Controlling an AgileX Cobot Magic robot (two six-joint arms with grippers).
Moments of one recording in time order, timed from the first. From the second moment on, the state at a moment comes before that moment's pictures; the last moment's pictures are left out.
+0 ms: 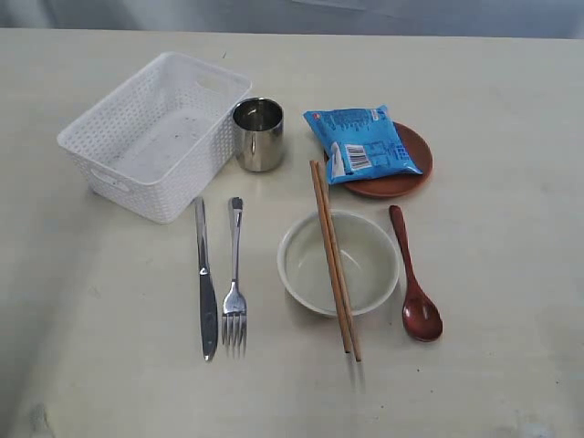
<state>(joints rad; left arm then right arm) 0.23 0.29 -0.39 -1.13 0.38 0.86 -0.05 0.03 0.00 -0.21 0.35 0.08</state>
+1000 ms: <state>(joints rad) 0.23 0.28 -0.01 0.16 -0.06 -0.26 -0.05 0.03 0.00 -0.21 0.35 0.08</state>
